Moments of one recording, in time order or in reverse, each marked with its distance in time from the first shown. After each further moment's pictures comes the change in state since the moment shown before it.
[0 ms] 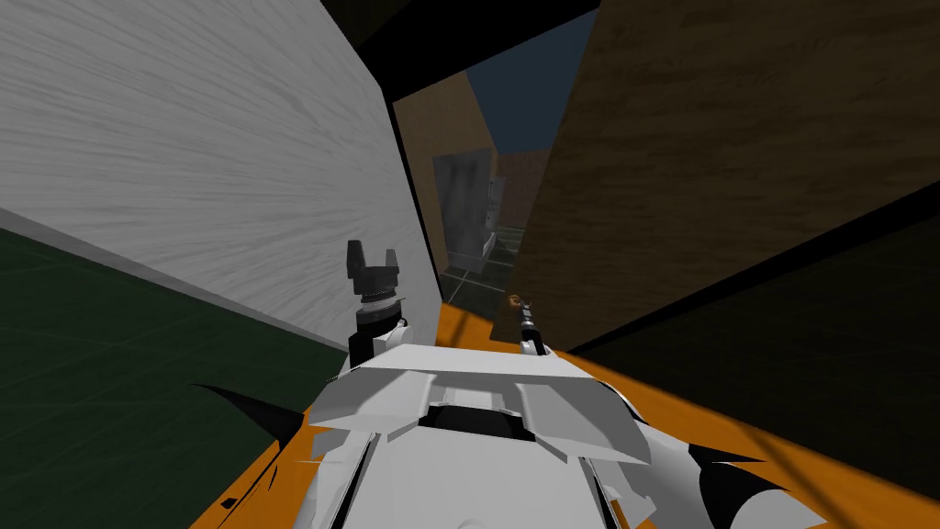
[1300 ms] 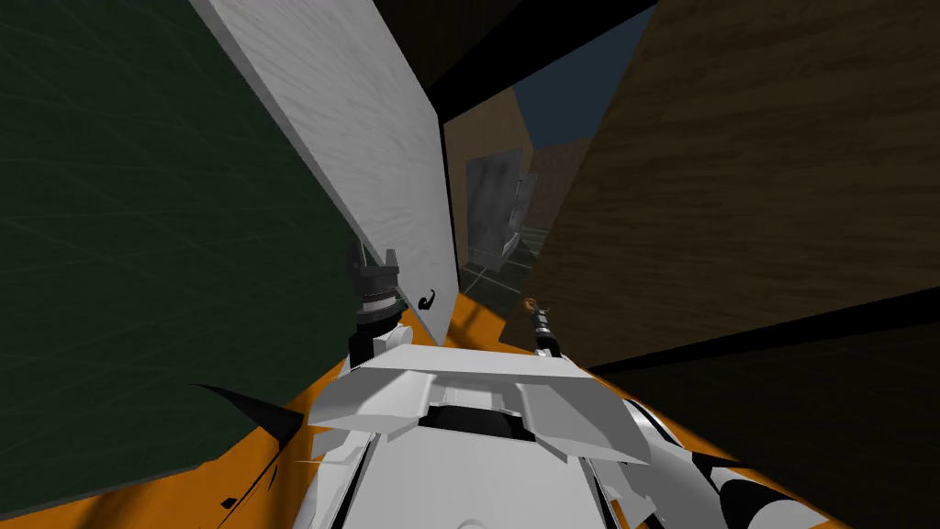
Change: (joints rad) arm 0.080 -0.104 -0.028 -0.036 -0.014 -0.034 -0.079
